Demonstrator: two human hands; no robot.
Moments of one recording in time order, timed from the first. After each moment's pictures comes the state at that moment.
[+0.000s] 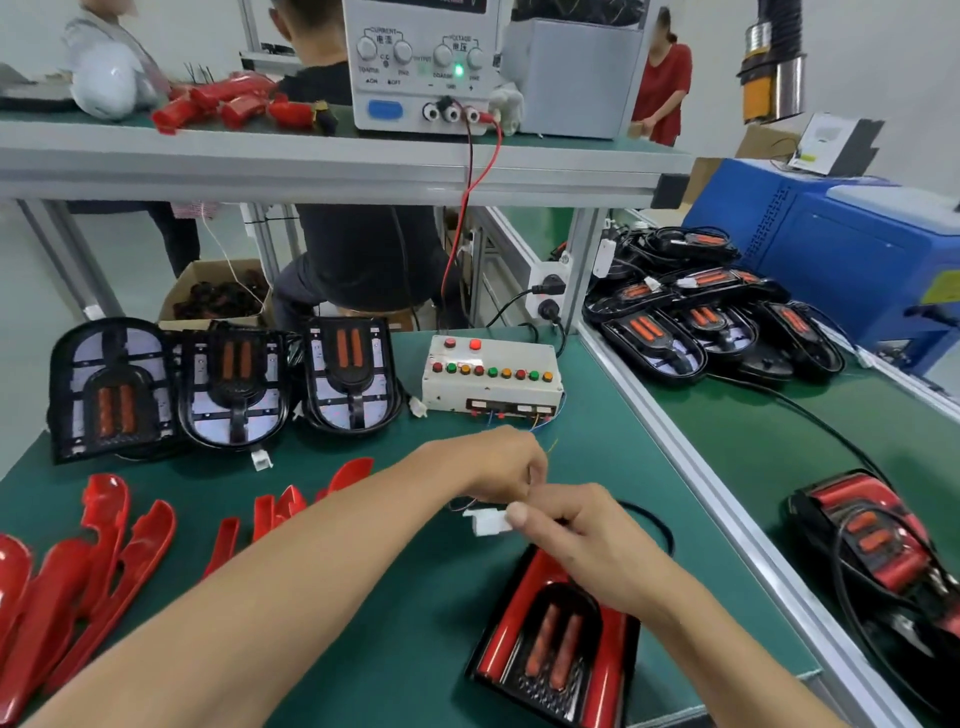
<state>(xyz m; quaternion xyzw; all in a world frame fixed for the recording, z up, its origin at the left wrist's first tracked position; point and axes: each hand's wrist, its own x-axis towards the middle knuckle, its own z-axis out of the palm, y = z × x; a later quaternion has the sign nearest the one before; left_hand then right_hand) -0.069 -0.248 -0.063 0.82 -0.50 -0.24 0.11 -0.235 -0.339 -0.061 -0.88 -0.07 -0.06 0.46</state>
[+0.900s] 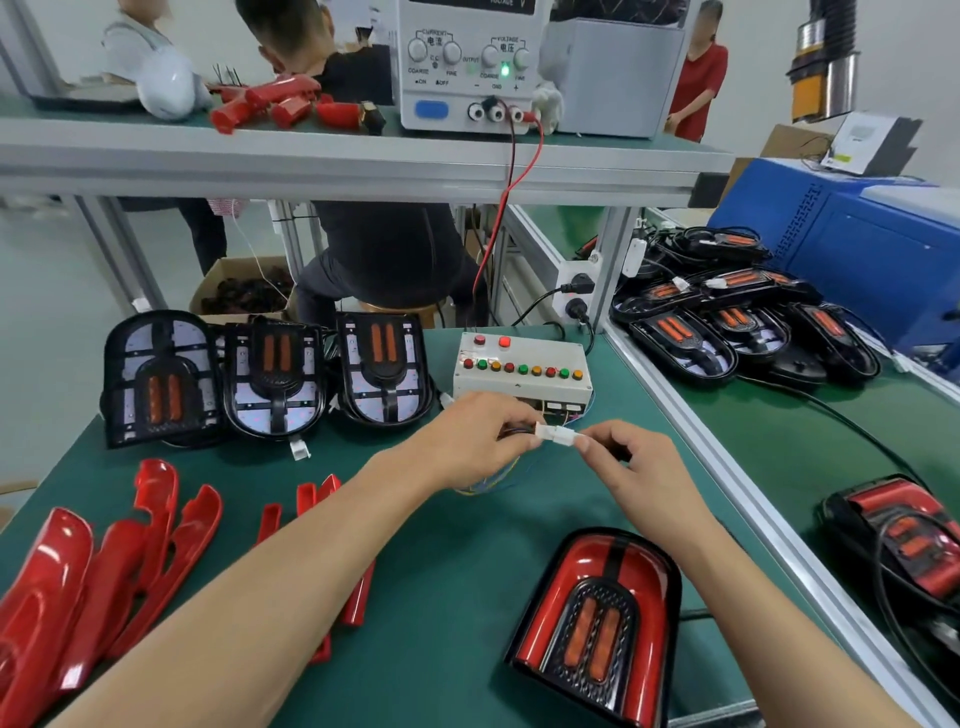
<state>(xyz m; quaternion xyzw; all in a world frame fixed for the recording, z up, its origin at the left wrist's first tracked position) -0.075 -0.179 -0.039 0.83 -0.46 -0.06 0.31 -0.198 -0.368 -0.070 -0.87 0.10 -0.19 0.44</state>
